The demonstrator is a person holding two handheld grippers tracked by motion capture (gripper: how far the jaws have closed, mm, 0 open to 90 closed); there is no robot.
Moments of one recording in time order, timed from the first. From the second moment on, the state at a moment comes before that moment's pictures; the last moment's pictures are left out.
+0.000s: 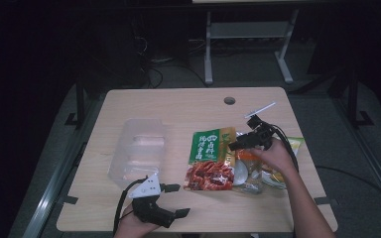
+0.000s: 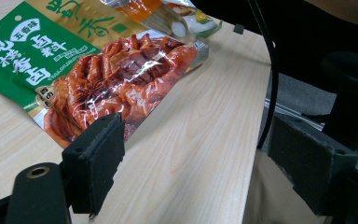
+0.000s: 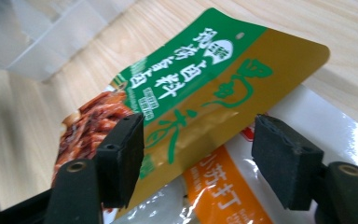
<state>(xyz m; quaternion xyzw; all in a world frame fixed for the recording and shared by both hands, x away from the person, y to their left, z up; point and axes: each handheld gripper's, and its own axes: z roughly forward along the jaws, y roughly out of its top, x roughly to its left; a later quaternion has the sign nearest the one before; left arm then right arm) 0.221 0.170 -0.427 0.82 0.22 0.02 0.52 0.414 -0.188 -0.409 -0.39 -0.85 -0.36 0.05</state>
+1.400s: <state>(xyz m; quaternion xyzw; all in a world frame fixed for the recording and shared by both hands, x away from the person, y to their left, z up) 0.223 0.161 -0.423 0.83 0.23 0.03 0.52 0.392 -0.170 -0.383 -0.34 -0.85 -0.40 0.04</state>
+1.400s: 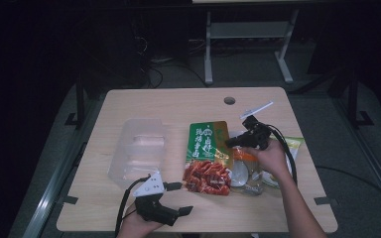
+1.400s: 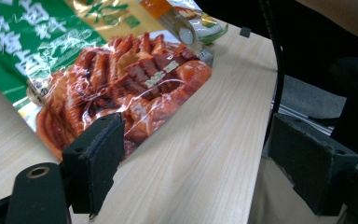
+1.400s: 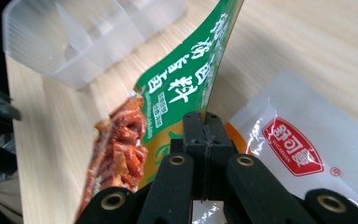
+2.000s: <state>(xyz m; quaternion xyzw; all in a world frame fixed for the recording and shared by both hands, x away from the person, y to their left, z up) 0.260 0.117 -0.417 0.82 0.27 0.04 0.51 0.330 -0.193 -0.345 -0.28 -0.83 -0.48 -0.03</state>
